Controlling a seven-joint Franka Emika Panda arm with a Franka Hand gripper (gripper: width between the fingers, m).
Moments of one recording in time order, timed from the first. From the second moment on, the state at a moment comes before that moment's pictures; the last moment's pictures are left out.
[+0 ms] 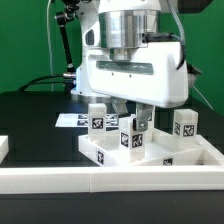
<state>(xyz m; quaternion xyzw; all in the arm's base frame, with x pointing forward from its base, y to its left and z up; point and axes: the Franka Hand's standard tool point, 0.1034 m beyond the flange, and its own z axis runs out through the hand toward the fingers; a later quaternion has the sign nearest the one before) 0.618 0.010 0.079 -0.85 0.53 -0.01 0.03</state>
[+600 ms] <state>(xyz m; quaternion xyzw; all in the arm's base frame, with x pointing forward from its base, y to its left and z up) 0.618 0.012 0.079 -0.66 0.75 -0.01 0.04</state>
